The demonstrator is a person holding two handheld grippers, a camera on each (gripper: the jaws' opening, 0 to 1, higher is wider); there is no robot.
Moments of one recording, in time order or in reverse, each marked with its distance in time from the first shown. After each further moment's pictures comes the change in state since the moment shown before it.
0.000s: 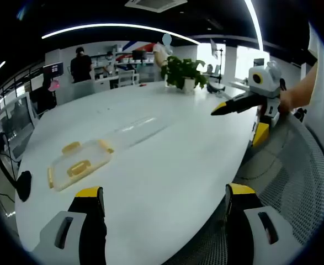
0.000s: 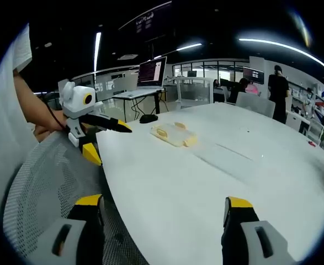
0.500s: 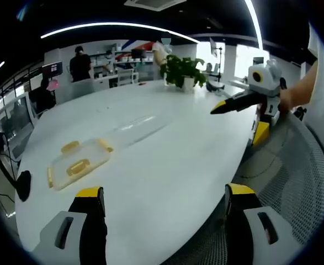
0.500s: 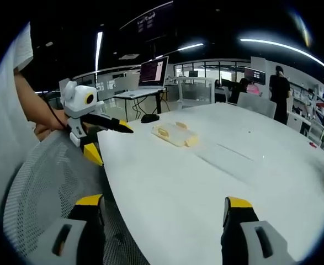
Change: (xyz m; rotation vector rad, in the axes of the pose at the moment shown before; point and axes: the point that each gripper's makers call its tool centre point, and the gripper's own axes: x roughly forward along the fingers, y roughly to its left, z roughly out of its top) left arm 0.000 -0.001 -0.002 0.003 0.011 -0.004; right arm 0.000 0.003 -0.001 -0.012 0.005 0.008
